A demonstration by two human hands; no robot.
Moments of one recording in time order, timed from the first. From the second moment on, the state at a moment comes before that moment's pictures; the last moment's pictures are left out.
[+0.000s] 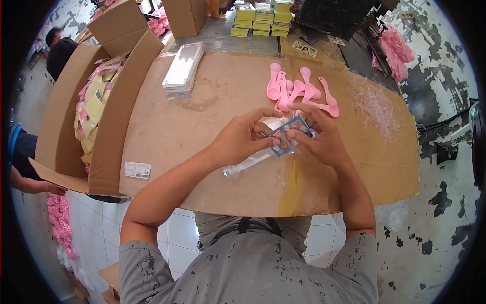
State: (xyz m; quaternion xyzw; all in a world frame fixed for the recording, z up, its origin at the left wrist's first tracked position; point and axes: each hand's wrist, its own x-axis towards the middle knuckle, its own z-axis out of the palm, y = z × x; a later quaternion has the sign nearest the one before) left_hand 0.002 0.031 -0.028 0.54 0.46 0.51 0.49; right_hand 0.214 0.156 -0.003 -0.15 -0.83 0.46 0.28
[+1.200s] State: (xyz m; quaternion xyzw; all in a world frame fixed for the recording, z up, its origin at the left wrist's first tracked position) left_hand 0.004 0.033 -0.032 0.48 0.47 0.50 0.55; right_hand 0.203 0.158 0.000 -0.19 -0.65 0.60 0.42
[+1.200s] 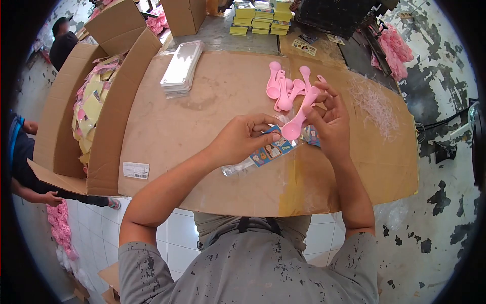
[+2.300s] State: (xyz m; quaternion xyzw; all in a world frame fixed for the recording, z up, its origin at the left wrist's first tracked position) left_hand 0.014 0.010 0.005 0.62 0.42 0.55 0.37; right_hand 0.207 0.118 0.097 -0.14 -0.91 0.25 0.29
